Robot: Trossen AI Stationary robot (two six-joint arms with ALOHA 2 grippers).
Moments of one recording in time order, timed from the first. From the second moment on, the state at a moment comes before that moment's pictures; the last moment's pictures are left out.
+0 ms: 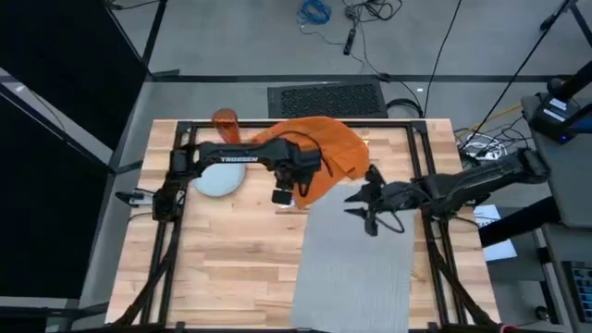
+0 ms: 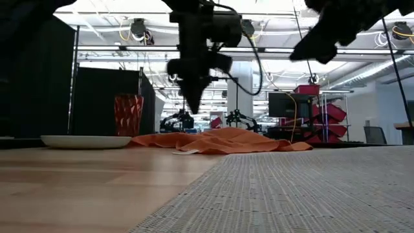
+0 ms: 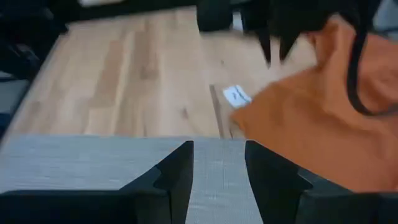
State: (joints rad) left arm 0.18 2.07 1.80 -1.12 -0.03 0.30; right arm 0.20 0.90 0.61 -0.20 0.23 0.23
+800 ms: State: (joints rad) left arm 0.03 2.23 1.80 -0.95 0.05 0.00; right arm 0.04 0.62 0.61 -0.38 0.21 0.23
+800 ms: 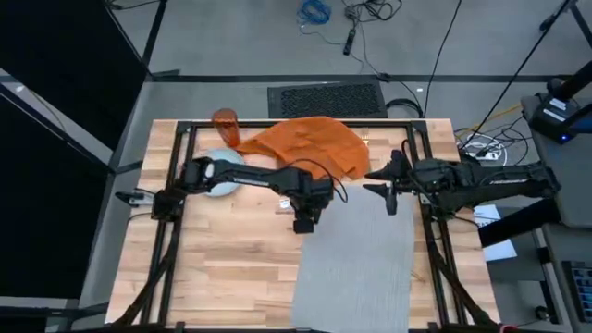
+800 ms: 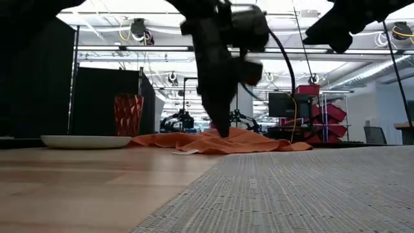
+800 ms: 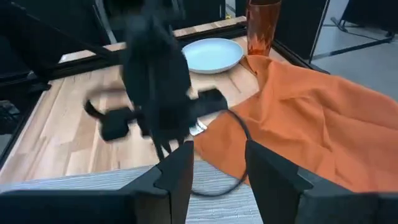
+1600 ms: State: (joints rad) left arm 0.05 2.24 1.78 -0.93 -0.10 -0.03; right arm 0.04 0.61 0.61 -0.39 0.12 0.20
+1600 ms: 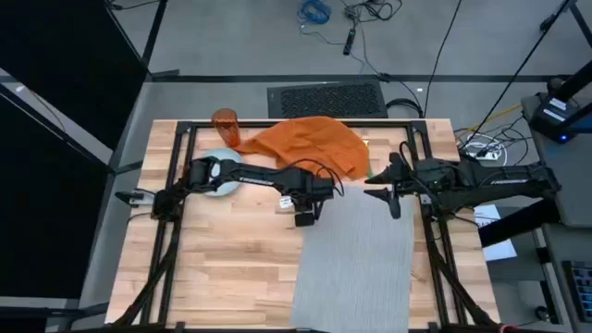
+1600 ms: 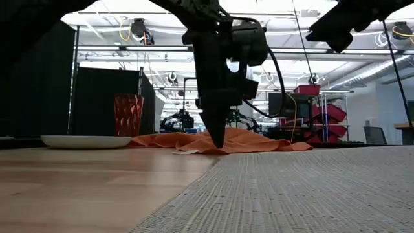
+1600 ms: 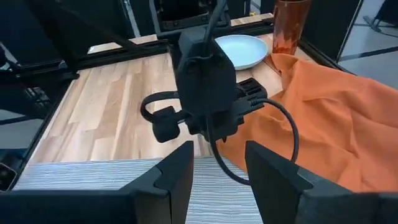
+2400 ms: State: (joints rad) left arm 0.06 2.23 1.68 -0.82 -0.12 0.01; right arm 0.04 0.61 0.61 -0.37 0.10 0.20
